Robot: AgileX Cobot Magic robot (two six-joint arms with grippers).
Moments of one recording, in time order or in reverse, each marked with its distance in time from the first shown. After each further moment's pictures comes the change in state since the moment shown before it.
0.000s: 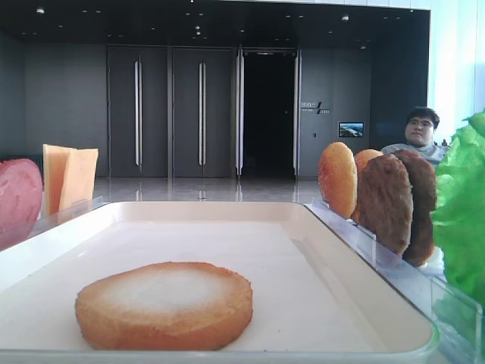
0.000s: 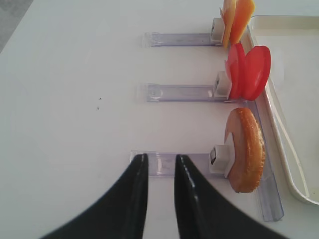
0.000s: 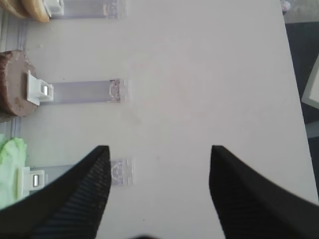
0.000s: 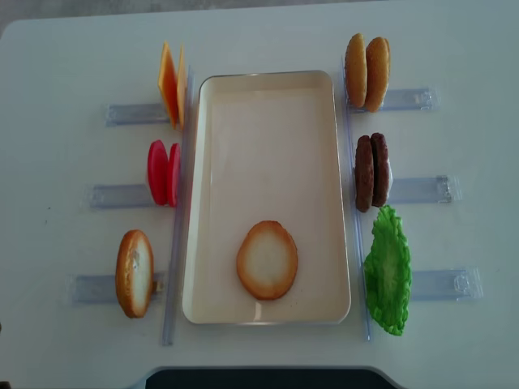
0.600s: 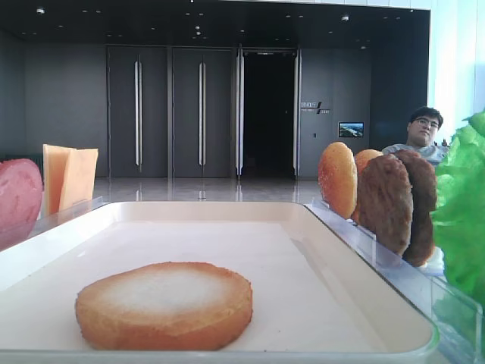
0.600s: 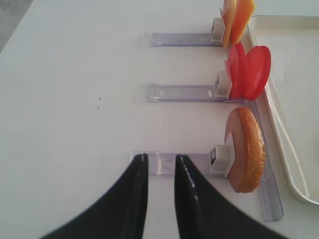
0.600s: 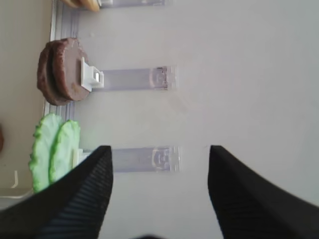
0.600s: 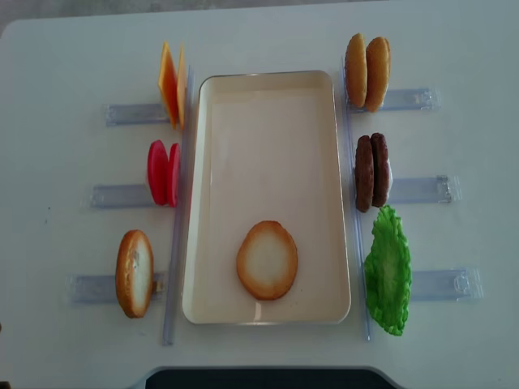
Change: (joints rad) left arm 0.000 0.000 0.000 0.000 0.000 0.000; right arm 0.028 -0.019 0.033 0.138 0.002 0.004
